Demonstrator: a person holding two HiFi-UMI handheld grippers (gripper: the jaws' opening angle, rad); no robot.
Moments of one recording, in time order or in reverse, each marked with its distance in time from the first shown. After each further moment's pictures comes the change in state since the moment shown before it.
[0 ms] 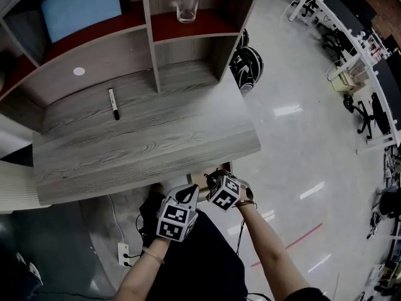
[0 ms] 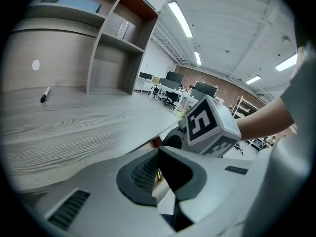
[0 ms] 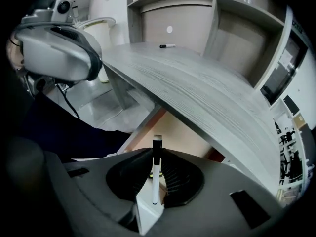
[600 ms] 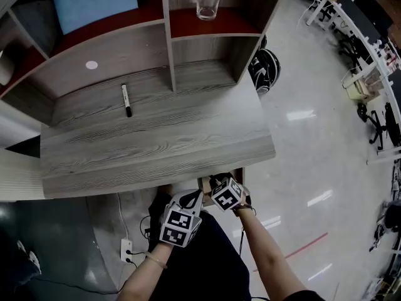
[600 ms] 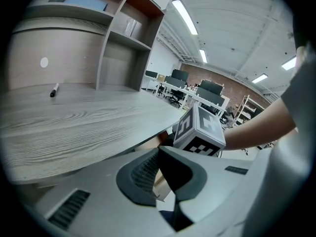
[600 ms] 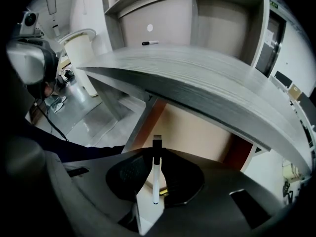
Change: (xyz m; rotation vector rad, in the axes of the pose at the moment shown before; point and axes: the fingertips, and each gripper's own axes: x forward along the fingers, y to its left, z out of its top) left arm -0.005 0.019 -0.016 -0.028 0.021 0.053; right arm 0.046 0.000 0.008 0.209 -0.051 0.002
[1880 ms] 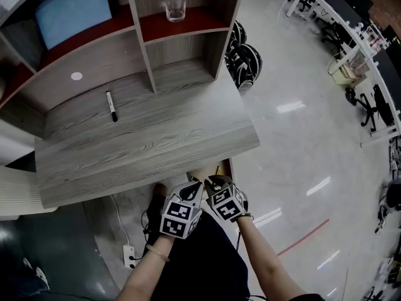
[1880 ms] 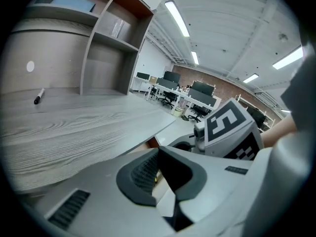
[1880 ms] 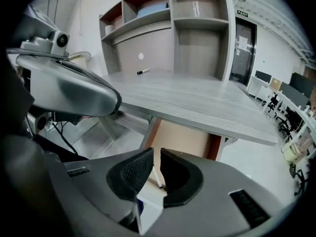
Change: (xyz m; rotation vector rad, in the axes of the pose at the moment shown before) left arm 0.014 -0.035 0.019 0.047 -0.022 -0.071; right arm -0.073 0.010 0.005 0.125 -0.221 -0.082
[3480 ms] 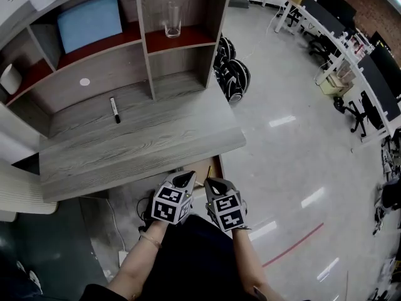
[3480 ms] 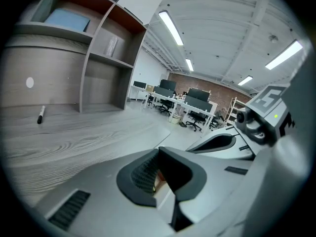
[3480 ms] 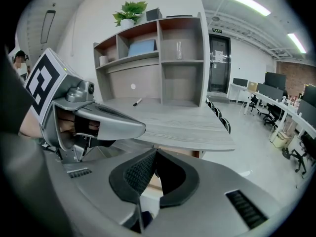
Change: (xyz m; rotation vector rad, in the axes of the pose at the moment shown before) left arm -0.032 -0.013 0.045 0.049 -0.095 -0.016; right arm -0.115 0.017 0.055 0.137 -0.208 -0.136
